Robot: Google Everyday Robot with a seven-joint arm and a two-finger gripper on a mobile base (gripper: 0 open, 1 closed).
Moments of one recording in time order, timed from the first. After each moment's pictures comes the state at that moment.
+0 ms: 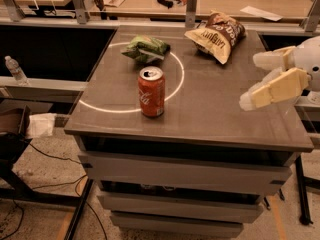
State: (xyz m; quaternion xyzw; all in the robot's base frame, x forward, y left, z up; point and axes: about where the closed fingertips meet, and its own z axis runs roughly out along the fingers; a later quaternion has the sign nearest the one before) arm 0.483 -0.177 0.966 -0.44 0.75 0.29 0.40
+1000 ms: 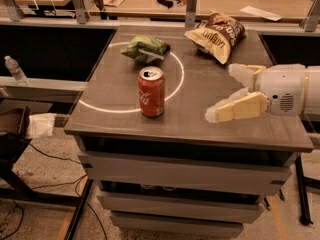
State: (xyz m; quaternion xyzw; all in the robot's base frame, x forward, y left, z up) arm 0.490 -0.129 0.935 -0.40 0.70 0.32 0.49
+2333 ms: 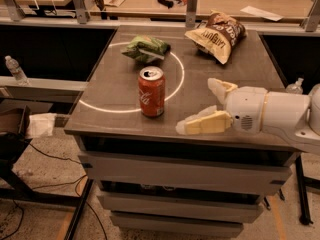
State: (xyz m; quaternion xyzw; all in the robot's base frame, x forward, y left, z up) arm 0.503 -0.085 0.888 -0.38 0.69 0.32 0.53
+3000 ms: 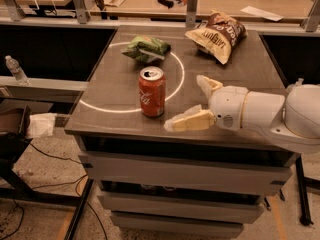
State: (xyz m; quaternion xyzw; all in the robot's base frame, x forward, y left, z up) arm 0.532 -0.062 0.871 -0.40 0.67 0.29 0.55
